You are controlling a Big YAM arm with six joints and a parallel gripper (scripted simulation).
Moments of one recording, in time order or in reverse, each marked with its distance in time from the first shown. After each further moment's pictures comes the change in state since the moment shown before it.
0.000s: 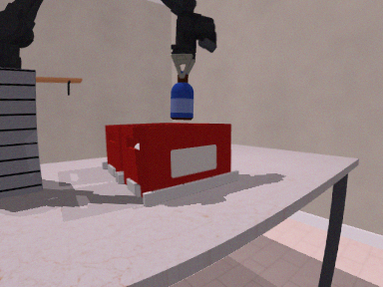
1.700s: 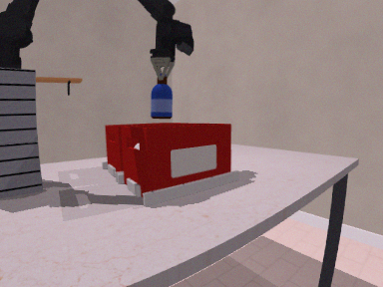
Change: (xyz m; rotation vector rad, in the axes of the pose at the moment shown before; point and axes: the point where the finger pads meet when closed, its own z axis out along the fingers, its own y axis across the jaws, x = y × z) arm 0.080 0.036 -0.002 0.003 -0.008 -0.001
